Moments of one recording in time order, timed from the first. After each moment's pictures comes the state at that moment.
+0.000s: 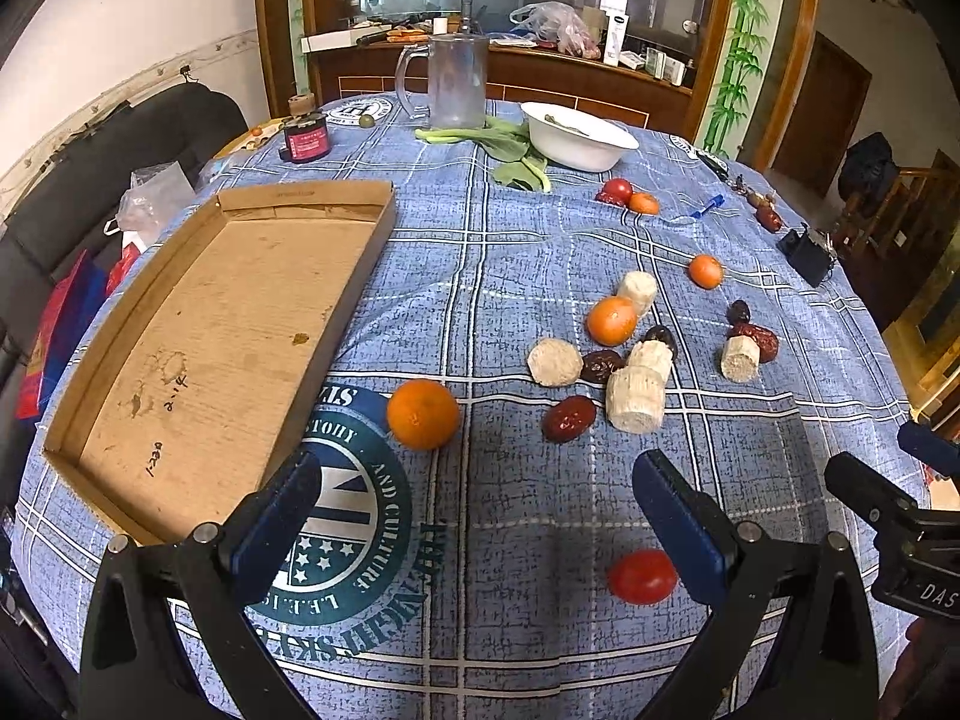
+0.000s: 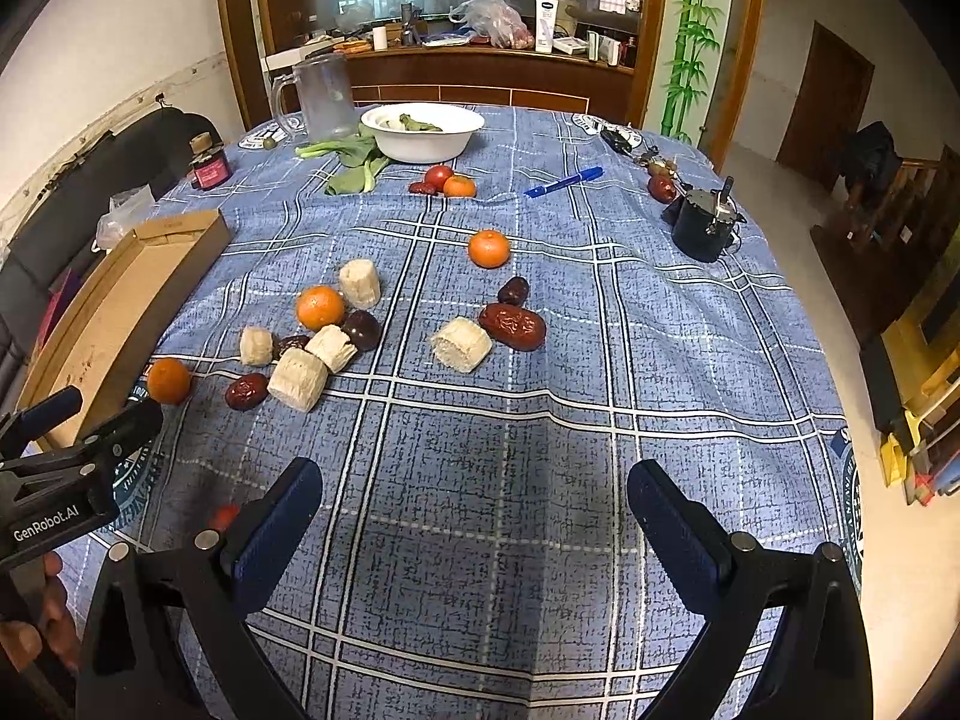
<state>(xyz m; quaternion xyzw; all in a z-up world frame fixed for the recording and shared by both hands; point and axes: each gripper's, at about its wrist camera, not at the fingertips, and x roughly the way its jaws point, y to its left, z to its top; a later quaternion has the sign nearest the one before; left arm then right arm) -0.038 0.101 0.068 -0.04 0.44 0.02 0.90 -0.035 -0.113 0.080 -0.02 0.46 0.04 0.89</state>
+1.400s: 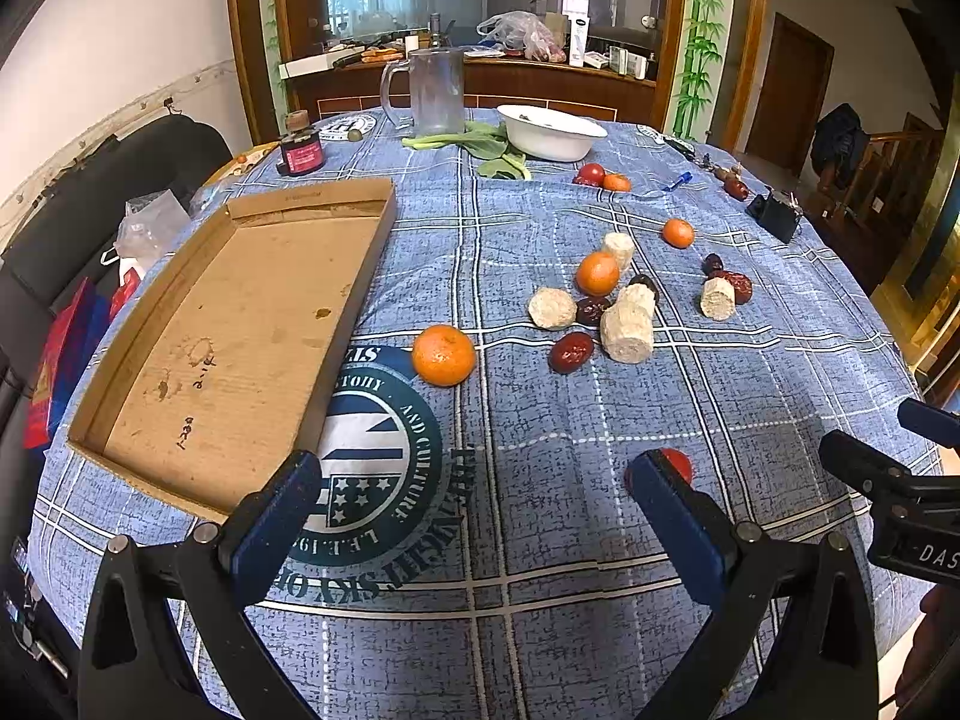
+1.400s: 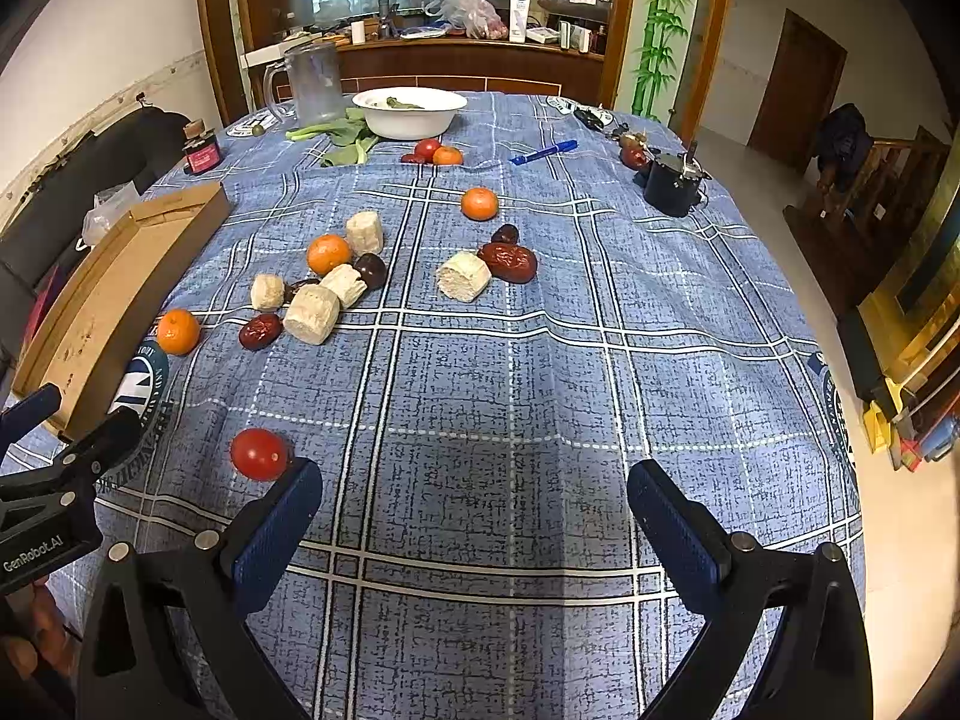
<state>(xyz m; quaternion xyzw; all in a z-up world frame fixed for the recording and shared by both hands) -0.087 0.109 0.066 0.00 0.42 -0.01 0.91 -0.083 -0.100 0.074 -0.01 0.46 0.00 0.89</state>
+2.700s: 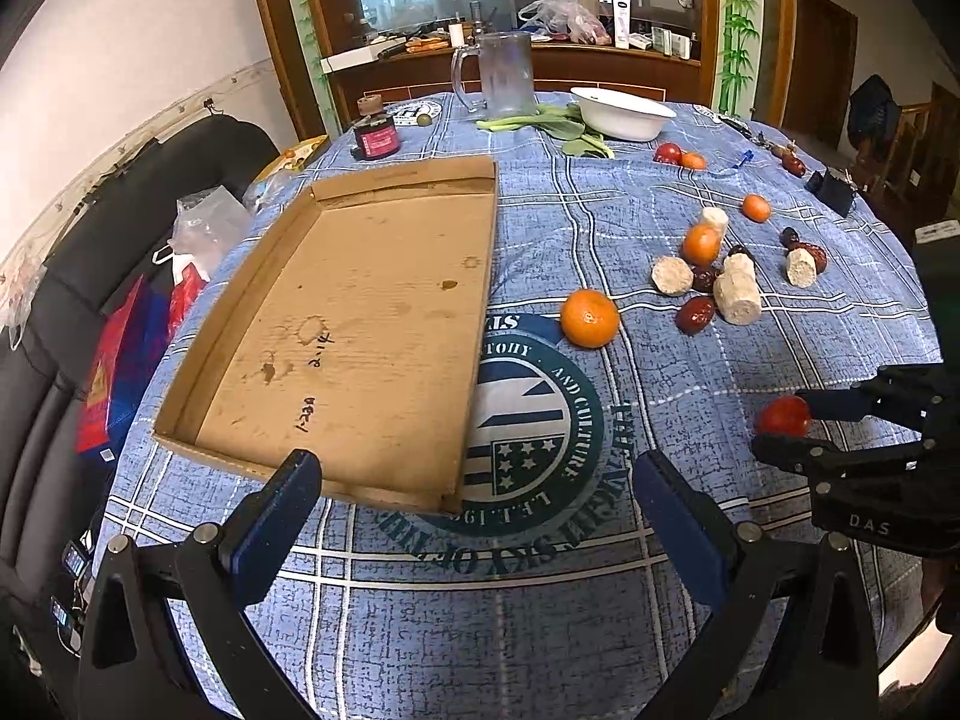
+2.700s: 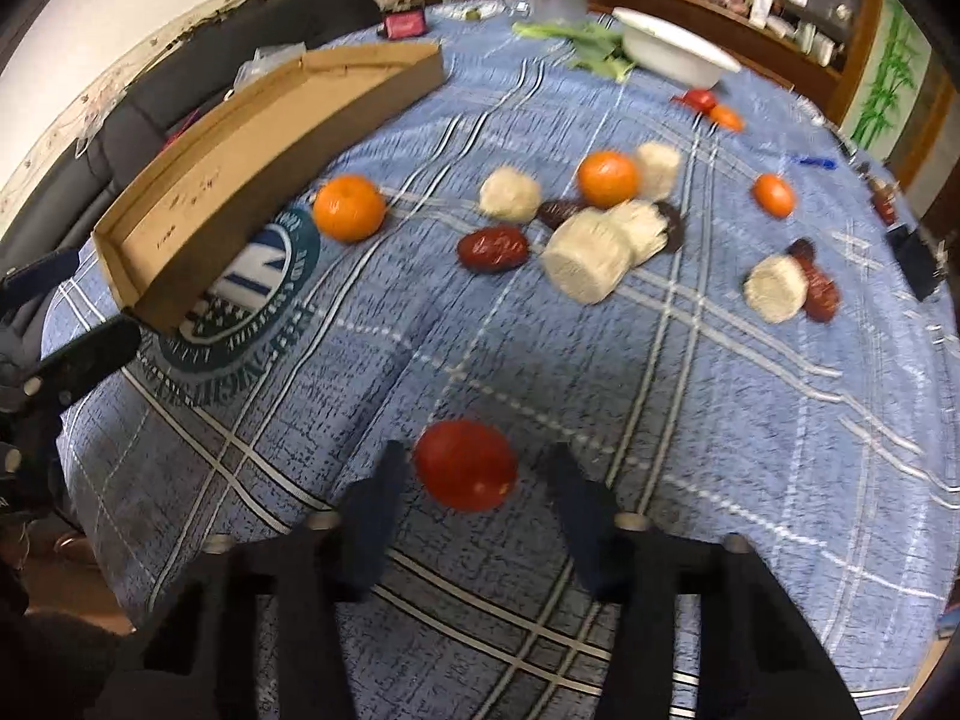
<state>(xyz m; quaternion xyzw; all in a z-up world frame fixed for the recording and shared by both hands) -0.102 0.169 0.065 0.04 0.44 0.04 0.90 -0.045 -0.006 0.019 -0.10 0.52 0.22 0.82</state>
